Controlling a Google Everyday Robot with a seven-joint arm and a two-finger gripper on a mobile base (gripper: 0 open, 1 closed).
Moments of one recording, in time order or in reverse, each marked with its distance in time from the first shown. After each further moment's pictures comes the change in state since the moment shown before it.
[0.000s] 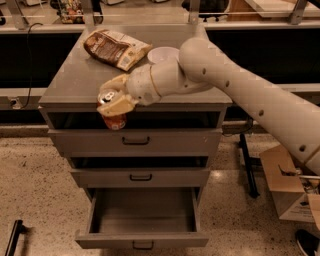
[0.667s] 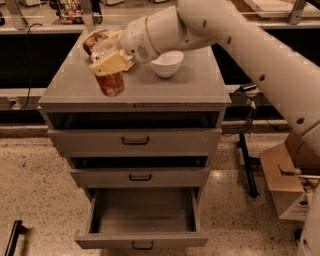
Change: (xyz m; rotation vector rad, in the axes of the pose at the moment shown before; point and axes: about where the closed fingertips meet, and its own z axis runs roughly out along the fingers) arm -0.081 -0.051 -0.030 0.078 0.034 0.046
